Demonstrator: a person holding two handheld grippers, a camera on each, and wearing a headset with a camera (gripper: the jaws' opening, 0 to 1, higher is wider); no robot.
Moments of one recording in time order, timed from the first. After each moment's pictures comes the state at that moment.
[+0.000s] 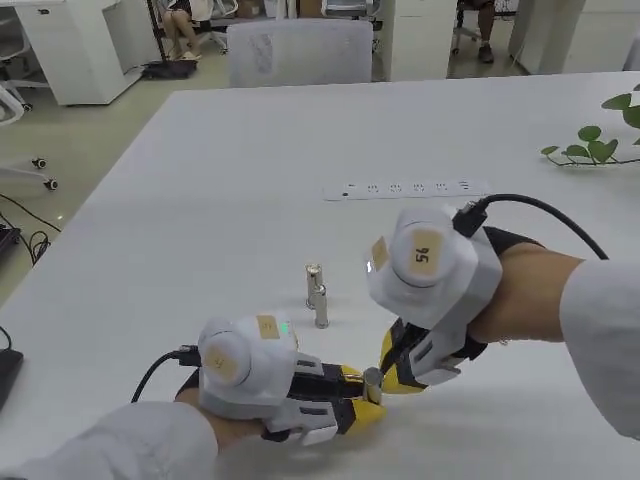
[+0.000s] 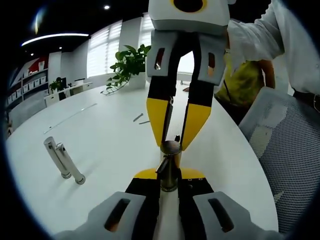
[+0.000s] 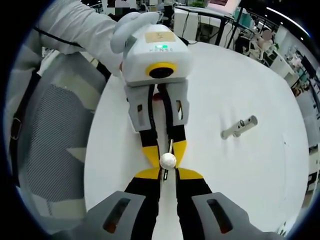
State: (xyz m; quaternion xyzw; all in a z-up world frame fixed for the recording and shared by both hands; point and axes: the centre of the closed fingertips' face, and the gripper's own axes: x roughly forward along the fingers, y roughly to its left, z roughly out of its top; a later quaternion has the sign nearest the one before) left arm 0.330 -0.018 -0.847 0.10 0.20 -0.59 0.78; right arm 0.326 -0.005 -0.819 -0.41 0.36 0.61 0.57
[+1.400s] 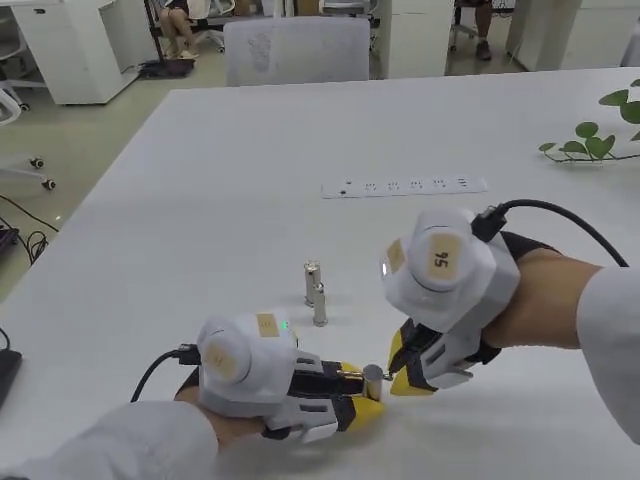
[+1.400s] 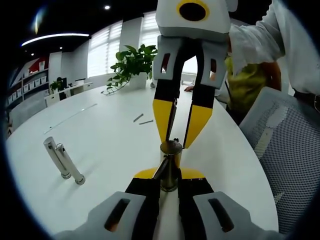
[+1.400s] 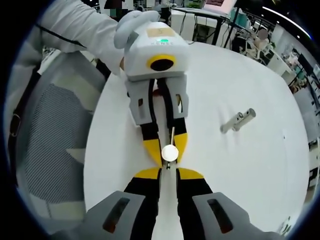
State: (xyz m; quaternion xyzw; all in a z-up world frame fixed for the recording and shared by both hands) left arm 0.330 -0.019 -0.847 0.10 0.20 -0.59 0.78; right arm 0.322 -0.019 -0.821 -0.40 0.36 0.60 0.59
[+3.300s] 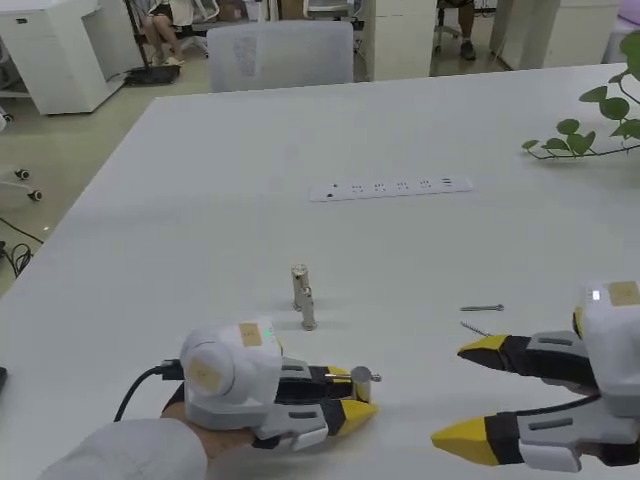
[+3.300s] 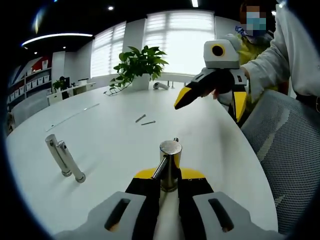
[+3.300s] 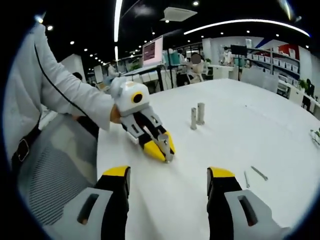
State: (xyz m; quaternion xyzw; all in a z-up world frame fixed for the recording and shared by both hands) left arm 0.331 -0.019 -0.847 0.09 0.19 -0.58 0.79; right arm 0.302 -0.078 -0.793 -0.09 0.26 0.52 0.81
